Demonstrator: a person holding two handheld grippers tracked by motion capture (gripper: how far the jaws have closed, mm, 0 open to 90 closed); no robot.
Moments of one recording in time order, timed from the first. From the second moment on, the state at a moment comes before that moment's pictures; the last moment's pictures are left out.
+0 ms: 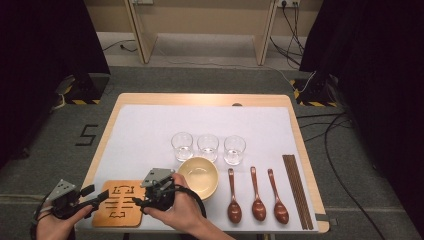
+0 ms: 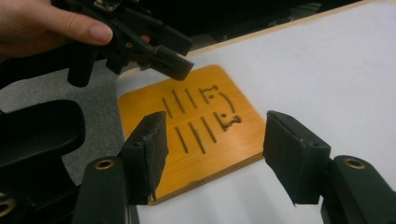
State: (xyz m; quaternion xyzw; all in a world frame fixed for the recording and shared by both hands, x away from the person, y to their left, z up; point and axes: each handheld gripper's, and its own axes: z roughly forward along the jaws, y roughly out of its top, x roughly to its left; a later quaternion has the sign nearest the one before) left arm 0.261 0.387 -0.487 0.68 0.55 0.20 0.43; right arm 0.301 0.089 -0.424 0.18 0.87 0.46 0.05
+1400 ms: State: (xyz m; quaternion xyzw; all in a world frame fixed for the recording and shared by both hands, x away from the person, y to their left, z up) left arm 0.263 0.389 -0.505 0.68 0.58 0.16 0.42; right arm 0.302 0.124 -0.491 0.20 0.89 0.41 -0.03
